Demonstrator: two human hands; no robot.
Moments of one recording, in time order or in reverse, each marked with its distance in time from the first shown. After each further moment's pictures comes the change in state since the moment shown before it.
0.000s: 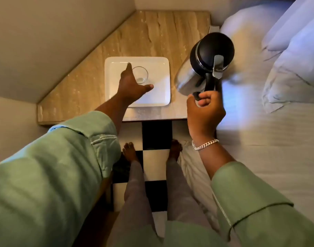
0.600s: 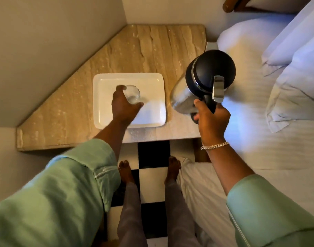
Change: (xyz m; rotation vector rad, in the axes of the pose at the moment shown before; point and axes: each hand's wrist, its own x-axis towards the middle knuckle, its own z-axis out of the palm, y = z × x) left_hand 0.051 -0.035 0.044 -0.073 0.213 0.033; right_hand 0.068 0.036 0.035 0.284 -0.152 0.297
